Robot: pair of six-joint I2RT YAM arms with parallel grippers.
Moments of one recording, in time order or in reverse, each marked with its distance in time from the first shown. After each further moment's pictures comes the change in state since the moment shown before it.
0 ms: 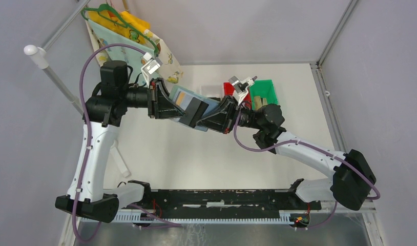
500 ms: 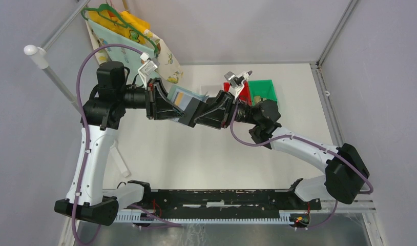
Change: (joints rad) left arm 0.007 -0.023 -0.015 0.044 0.009 -0.003; right arm -0.008 0.061 0.060 0.033 -0.019 0.076
